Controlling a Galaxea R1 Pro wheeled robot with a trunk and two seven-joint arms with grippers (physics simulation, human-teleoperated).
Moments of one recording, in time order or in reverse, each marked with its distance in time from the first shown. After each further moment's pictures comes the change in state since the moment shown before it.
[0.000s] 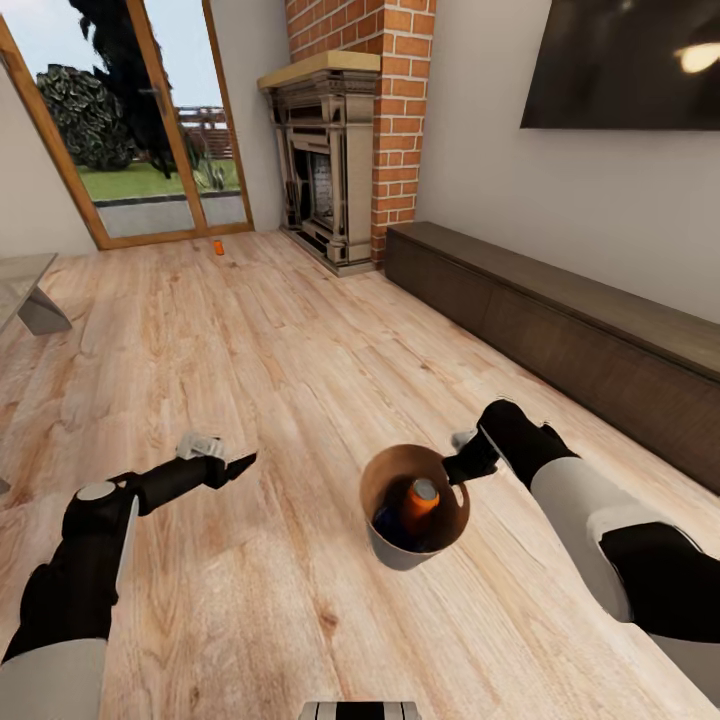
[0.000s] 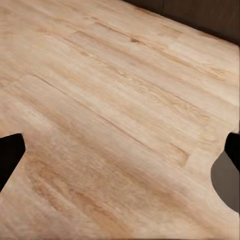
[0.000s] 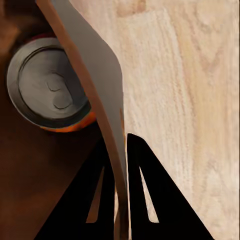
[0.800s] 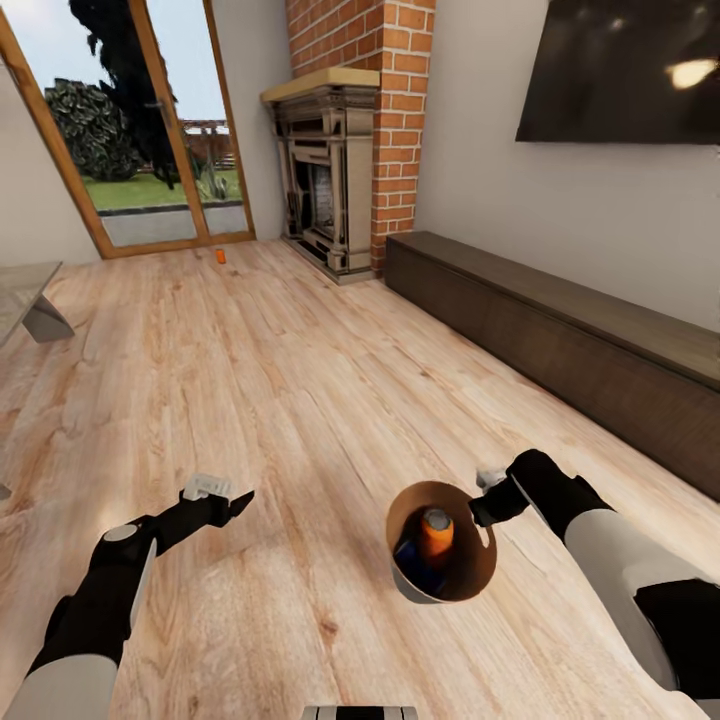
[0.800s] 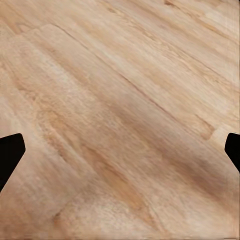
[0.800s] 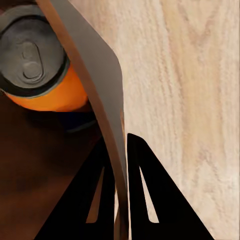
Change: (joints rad) left arm 0.031 -0.007 0.029 0.303 0.011 -0.174 0.182; right arm 0.169 -0.103 -0.008 -0.015 -0.035 -0.191 0.002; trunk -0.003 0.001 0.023
